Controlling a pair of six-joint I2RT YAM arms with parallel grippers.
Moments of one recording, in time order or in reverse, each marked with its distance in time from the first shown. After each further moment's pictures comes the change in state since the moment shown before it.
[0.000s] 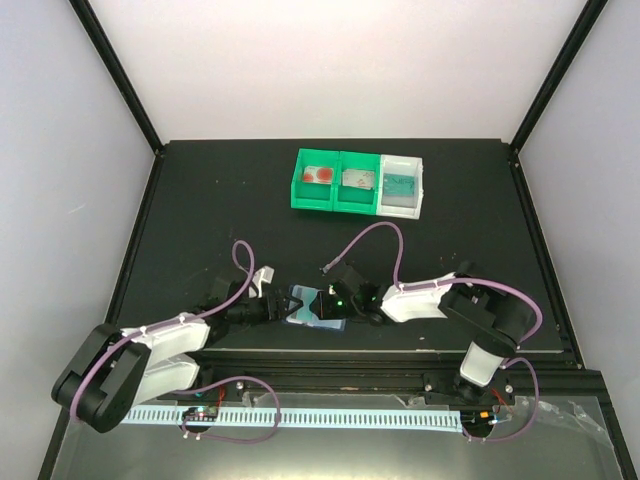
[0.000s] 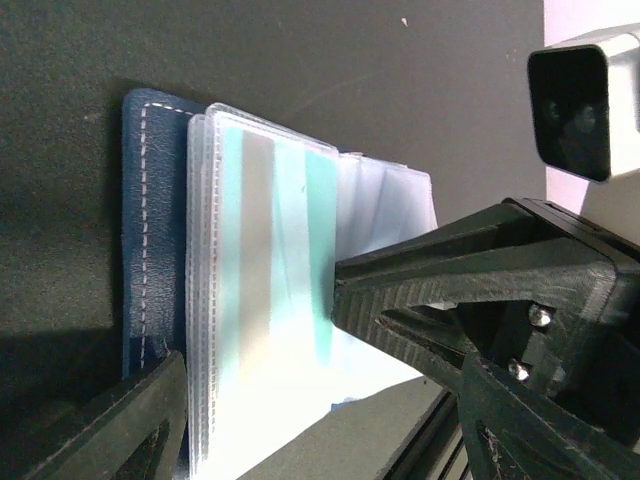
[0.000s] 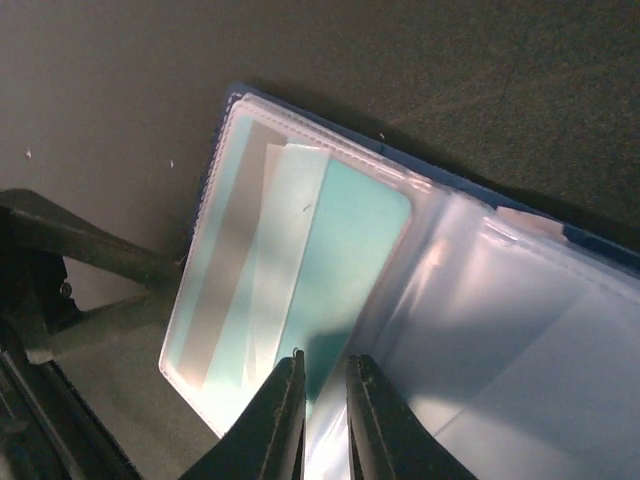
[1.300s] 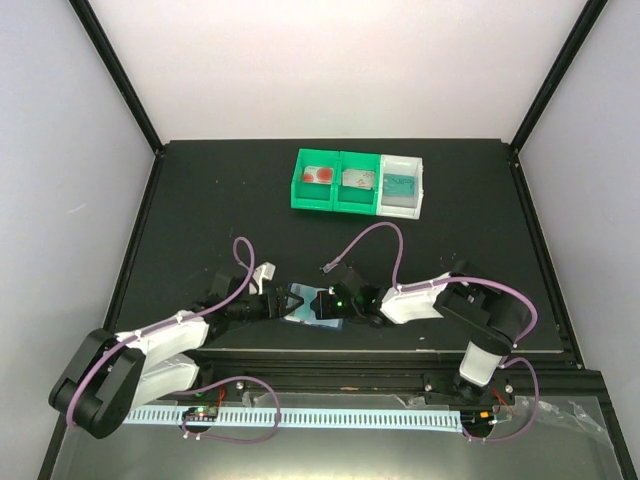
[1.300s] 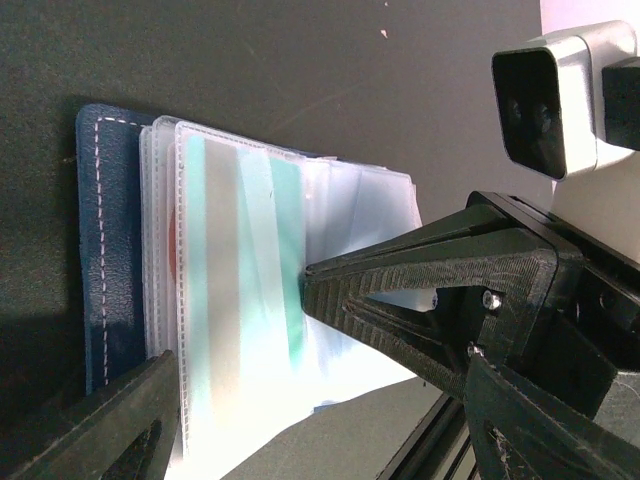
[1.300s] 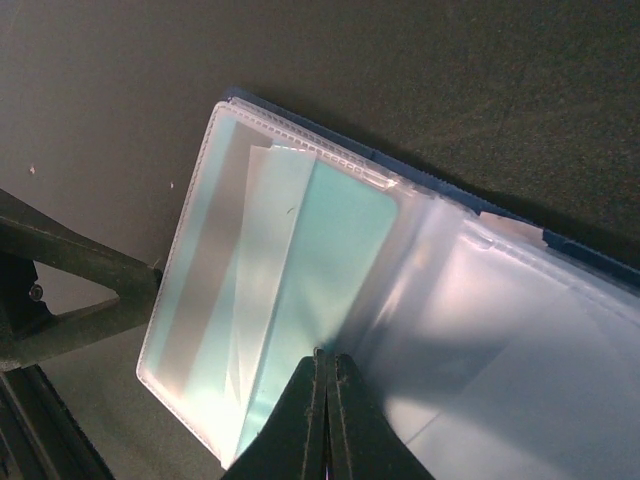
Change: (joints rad) left arm 0.000 -0.044 0.038 -0.084 -0.011 0.055; right arm 0.000 0.027 -0.020 0.079 0.034 -0.003
